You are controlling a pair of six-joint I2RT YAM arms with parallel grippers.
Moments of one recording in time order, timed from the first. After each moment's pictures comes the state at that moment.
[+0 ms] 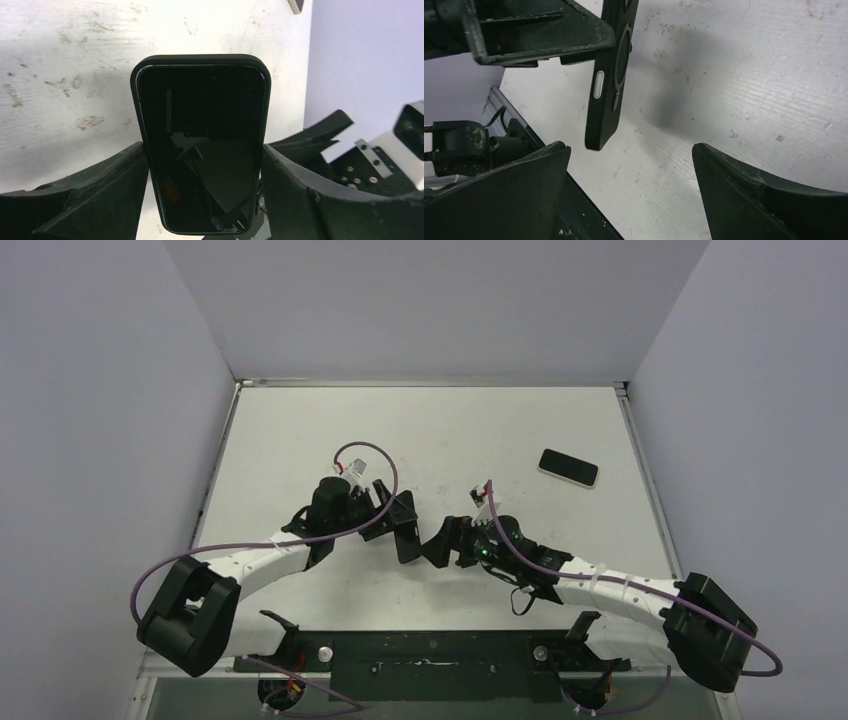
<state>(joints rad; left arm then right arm) -0.50 1.31 0.53 0.24 0.35 -0.96 0.88 1.11 0.44 0.25 -0.06 0.75</state>
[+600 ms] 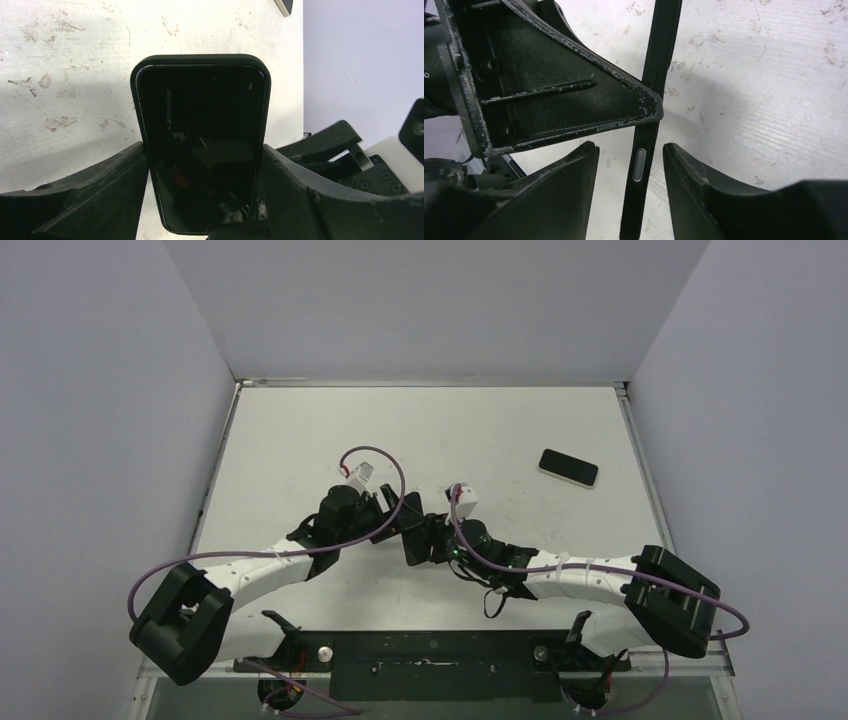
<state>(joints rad) -0.62 1.25 0.50 0.30 0.23 -0.99 1.04 1.35 0.56 0.40 0.20 0.72</state>
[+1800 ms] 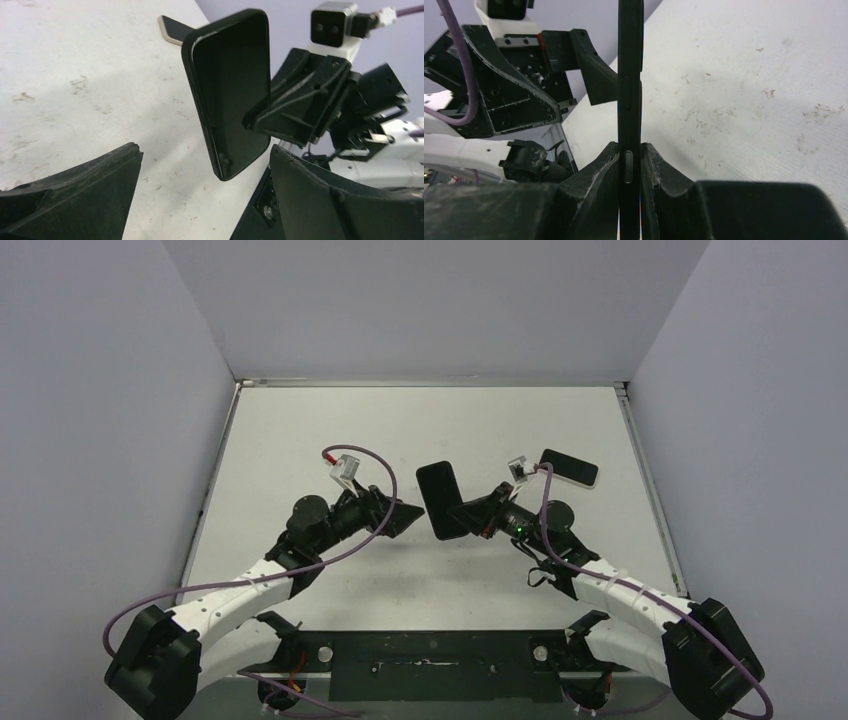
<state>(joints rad) -0.61 1.01 0.42 0.53 0.28 -0.76 0.60 1.05 0.35 0.68 -0.39 0.68</state>
